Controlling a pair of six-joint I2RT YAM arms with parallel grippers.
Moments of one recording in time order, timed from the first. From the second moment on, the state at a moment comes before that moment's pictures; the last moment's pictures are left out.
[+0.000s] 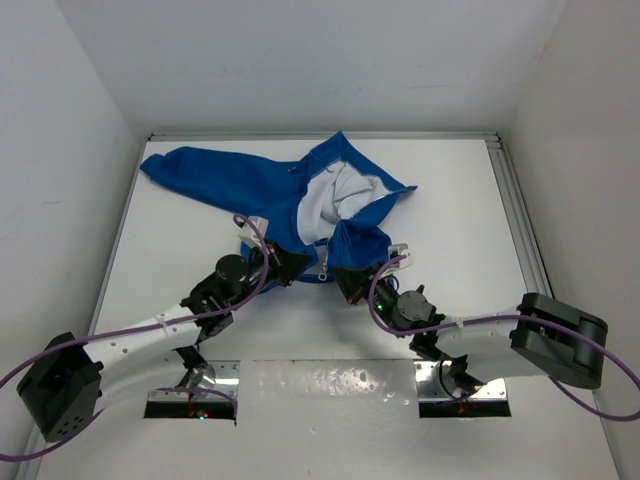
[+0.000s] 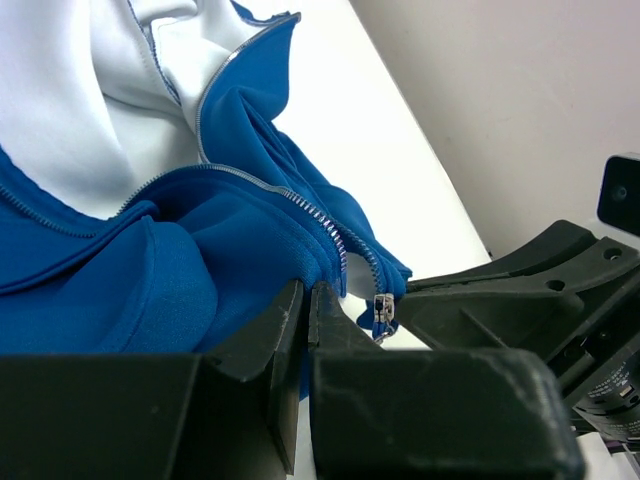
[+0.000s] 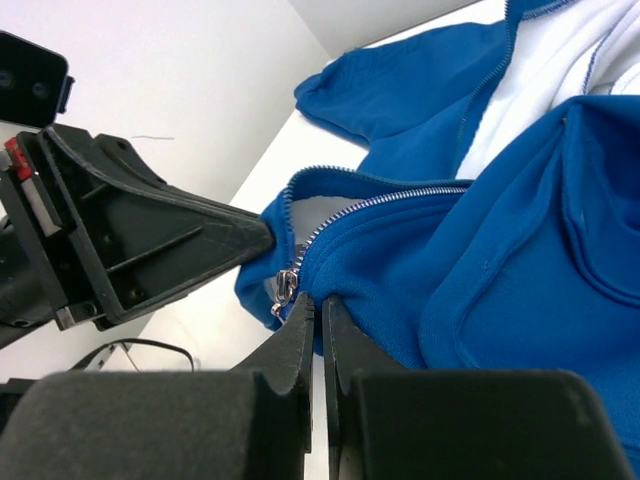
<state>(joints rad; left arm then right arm) -0.77 0.94 0.33 0.48 -0.04 -0.69 1.09 1.26 0.13 1.20 0.47 0.63</state>
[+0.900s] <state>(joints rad) -0.79 0.96 0.33 0.50 -0.03 -0.70 1.12 1.29 0.17 1.19 0.54 0.56</state>
